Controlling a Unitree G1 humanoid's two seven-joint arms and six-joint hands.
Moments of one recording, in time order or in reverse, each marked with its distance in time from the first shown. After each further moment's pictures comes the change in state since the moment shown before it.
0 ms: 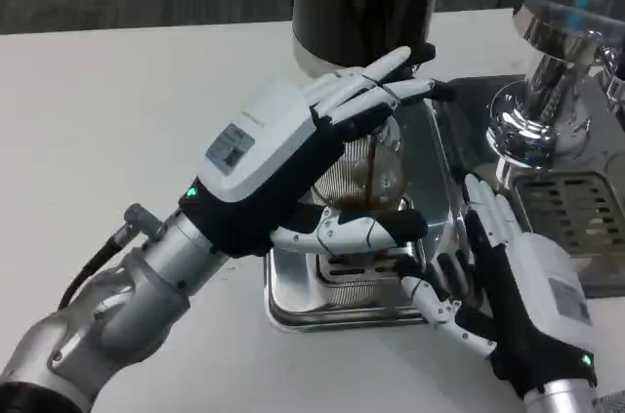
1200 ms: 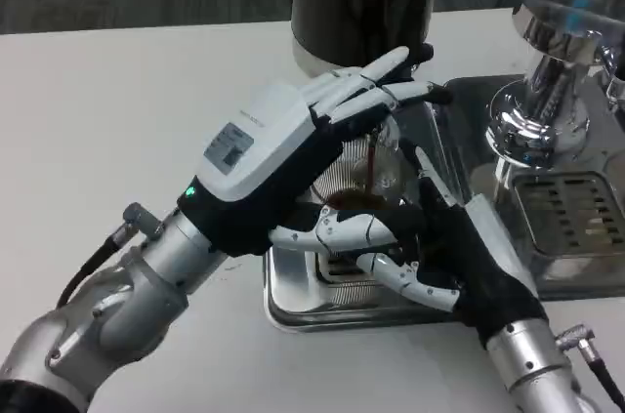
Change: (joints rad) left arm -0.004 0.016 -0.014 0.000 -0.001 0.012 0.013; right arm -0.232 0.059 -0.050 0.264 0.302 -0.173 0.262
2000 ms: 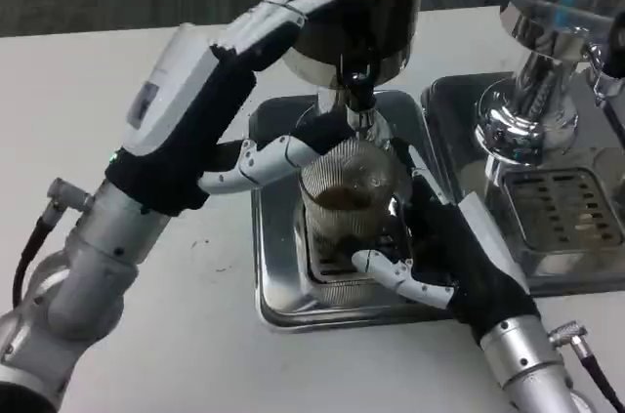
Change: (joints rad) left arm 0.018 0.018 0.134 -0.004 -0.282 -0.029 -0.089; right arm -0.028 0.021 -0.013 0.066 0.013 -0.055 0.015
